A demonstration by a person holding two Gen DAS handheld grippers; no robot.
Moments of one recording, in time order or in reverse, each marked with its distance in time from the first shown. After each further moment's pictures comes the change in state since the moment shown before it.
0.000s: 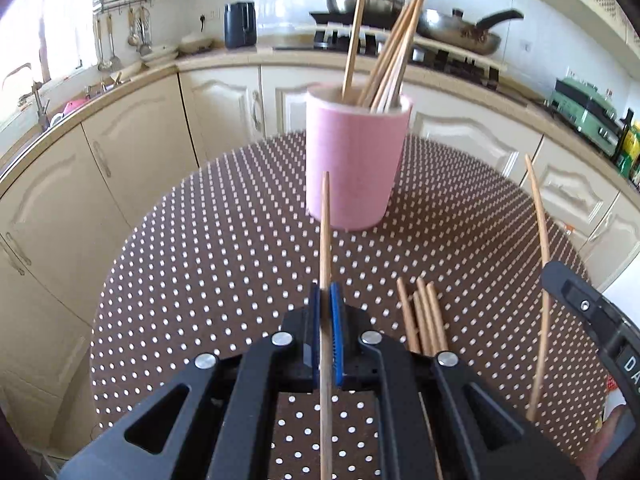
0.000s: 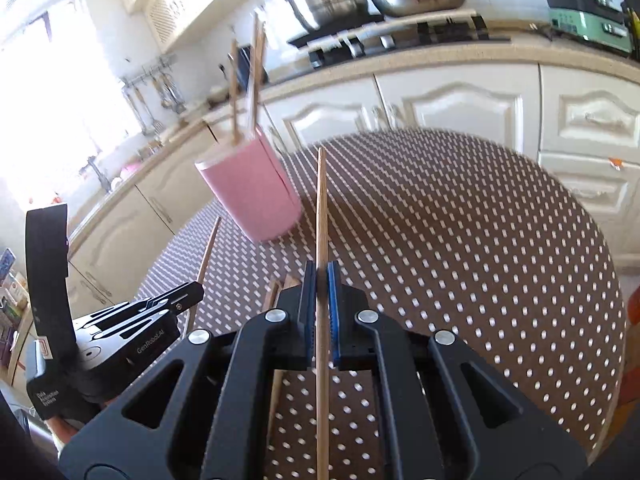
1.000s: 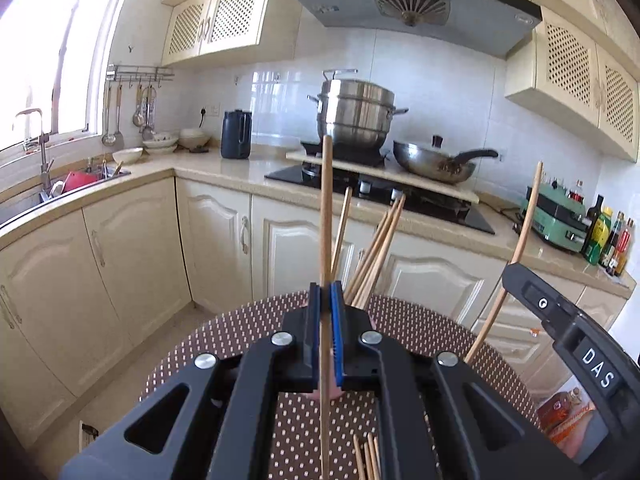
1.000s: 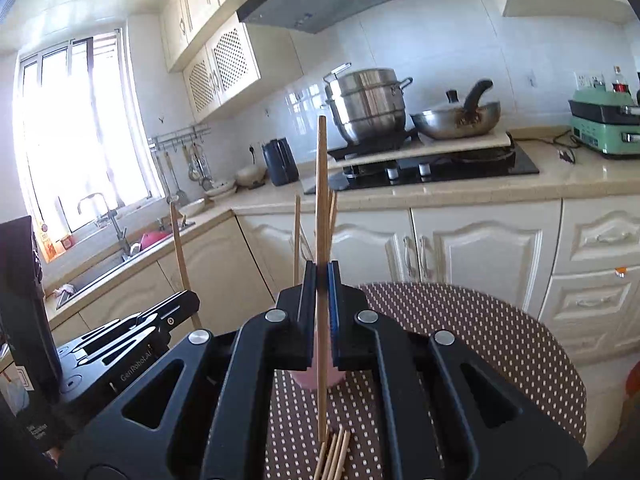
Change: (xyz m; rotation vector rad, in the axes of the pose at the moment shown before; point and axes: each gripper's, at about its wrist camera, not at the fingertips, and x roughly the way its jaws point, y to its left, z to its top) left arm -0.097 0.003 0.120 -0.049 -0.373 -0.073; right arm -0.037 0.065 0.123 -0.111 -0.304 0.030
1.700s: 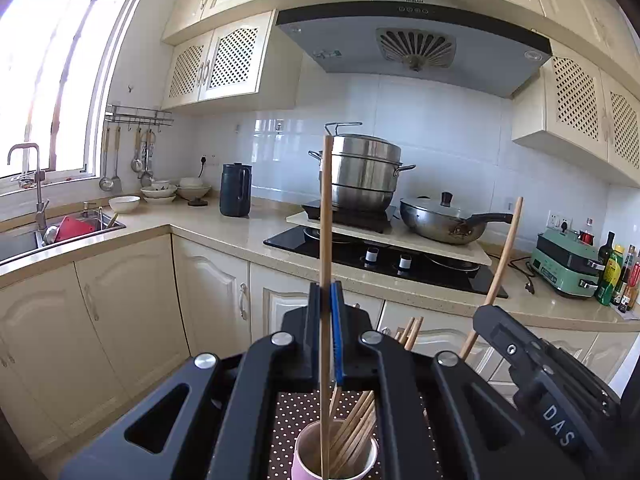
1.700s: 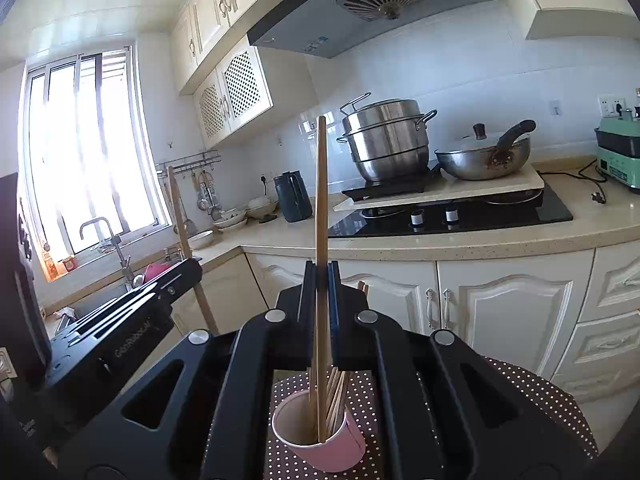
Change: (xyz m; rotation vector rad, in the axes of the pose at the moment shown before) left arm 0.050 -0.005 0.075 0.013 -0.160 0.015; right arm 0.068 0.009 0.040 -0.008 -0.078 0.051
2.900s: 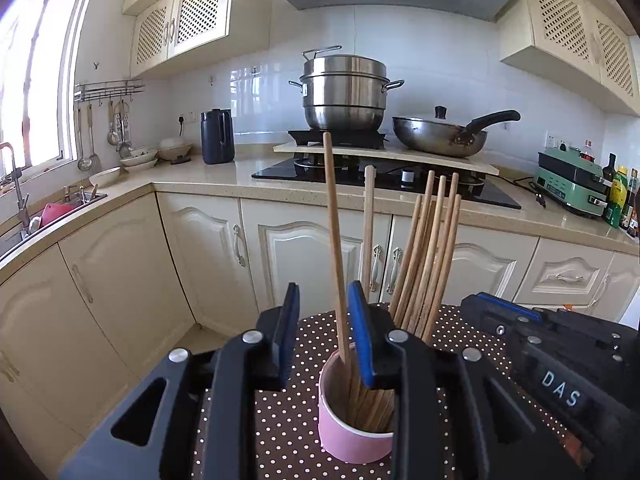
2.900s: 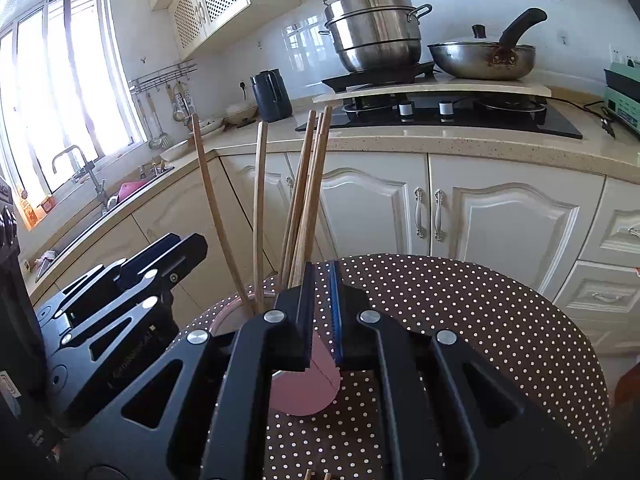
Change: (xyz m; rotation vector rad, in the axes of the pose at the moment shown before) left arm 0.050 0.021 -0.087 0.129 0.195 -0.024; right arm 0.052 -0.029 -0.072 0.022 0.351 -0.072
